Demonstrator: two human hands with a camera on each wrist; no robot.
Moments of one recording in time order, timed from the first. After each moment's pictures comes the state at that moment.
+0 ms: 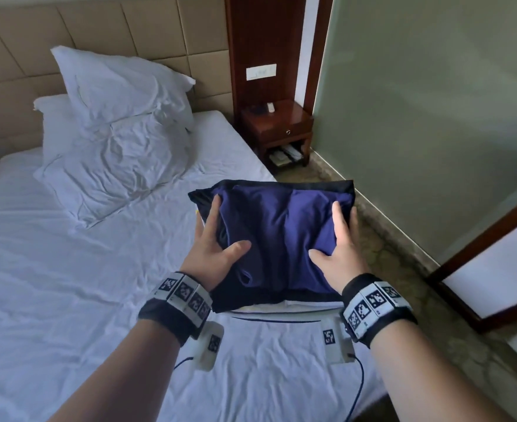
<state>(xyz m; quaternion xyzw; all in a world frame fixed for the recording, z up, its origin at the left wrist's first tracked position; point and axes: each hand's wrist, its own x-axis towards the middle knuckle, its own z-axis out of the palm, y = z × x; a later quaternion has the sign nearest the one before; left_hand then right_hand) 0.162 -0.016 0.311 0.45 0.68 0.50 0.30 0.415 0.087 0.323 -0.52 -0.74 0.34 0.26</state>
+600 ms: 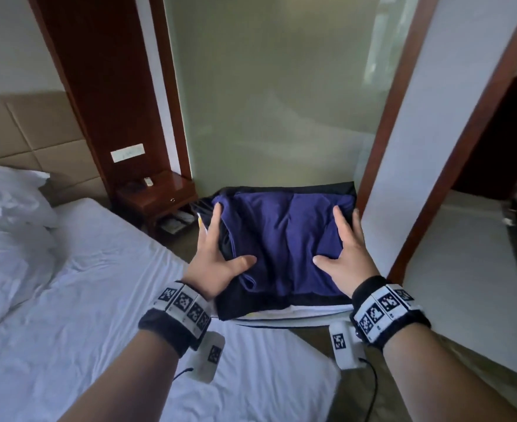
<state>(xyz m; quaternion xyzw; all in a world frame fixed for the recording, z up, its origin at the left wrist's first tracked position) 0.330 0.122 0.391 0.65 0.49 0.46 0.36 0.615 0.095 0.413 -0.62 -0.64 0.22 0.39</state>
